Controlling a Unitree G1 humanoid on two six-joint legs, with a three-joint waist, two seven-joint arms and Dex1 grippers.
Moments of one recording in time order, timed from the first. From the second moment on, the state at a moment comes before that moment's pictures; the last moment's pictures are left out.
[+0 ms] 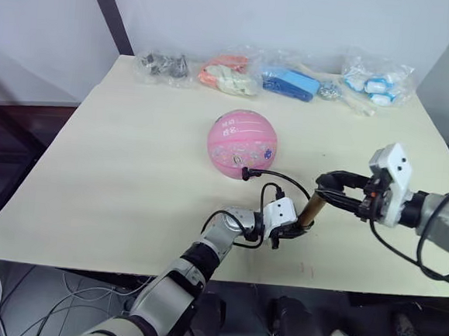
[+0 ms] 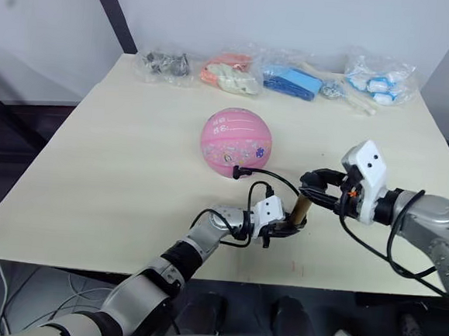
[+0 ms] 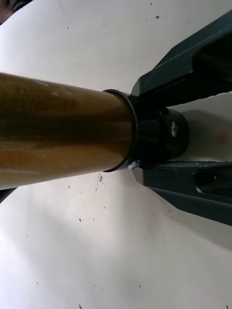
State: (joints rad) left arm -0.55 0.02 -0.41 0.75 0.13 -0.18 -0.87; right arm -0.27 -0.89 -0.16 -0.54 0.88 0.92 0.64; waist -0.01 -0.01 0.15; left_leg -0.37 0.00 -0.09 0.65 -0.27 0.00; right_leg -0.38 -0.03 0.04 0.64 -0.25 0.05
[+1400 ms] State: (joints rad) left arm -0.54 0.04 -0.41 0.75 0.13 -0.16 -0.85; right arm -0.17 -0.77 0.03 -0.50 0.64 0.65 0.65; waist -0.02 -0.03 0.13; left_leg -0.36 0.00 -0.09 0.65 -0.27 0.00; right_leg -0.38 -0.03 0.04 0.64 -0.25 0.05
